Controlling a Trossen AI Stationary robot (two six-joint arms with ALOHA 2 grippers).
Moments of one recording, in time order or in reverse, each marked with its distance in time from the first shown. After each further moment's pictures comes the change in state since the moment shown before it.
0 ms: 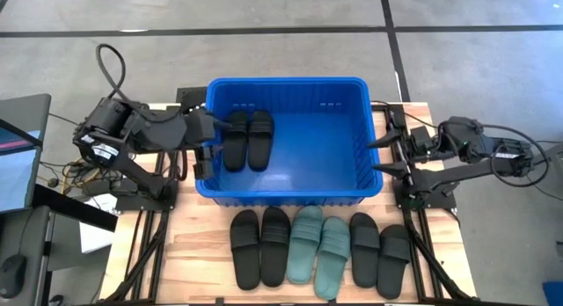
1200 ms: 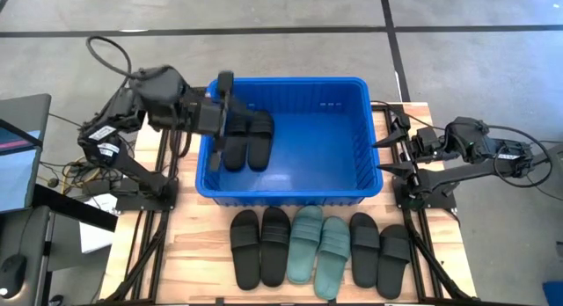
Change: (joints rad) left arm 0.223 -0.006 -0.083 0.620 0.583 0.498; right arm 0.005 -0.054 -0.023 0.004 0.000 -0.017
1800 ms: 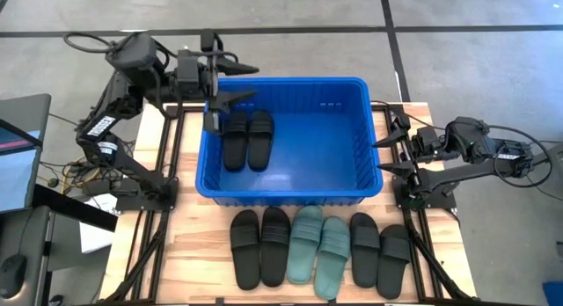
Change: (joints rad) left arm 0.187 -0.018 -0.001 0.264 0.123 -0.141; right arm 0.000 0.000 0.000 0.008 0.000 0.018
